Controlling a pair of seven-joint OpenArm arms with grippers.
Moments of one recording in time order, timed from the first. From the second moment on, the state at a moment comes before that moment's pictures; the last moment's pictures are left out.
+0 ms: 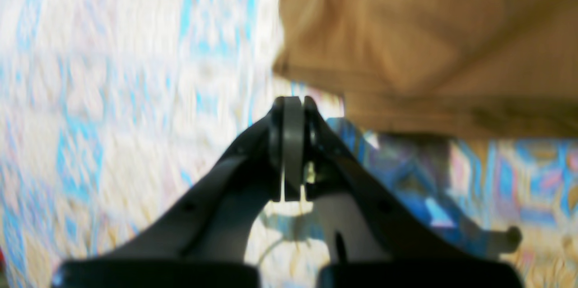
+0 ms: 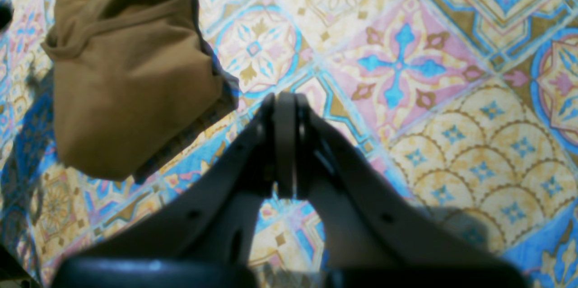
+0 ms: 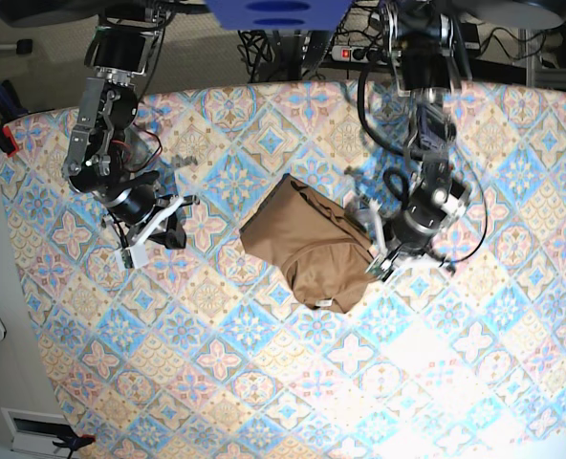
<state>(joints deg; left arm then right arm) -1.0 -0.5 -8.9 100.6 16.7 -41.3 43.0 -2.8 6.8 14.9 98.5 28.0 27.0 -53.9</state>
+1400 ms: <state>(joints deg) -10.7 6.3 -9.4 84.6 17.0 -41.2 38.0 -5.5 7.0 15.3 102.4 28.0 27.1 -52.5</state>
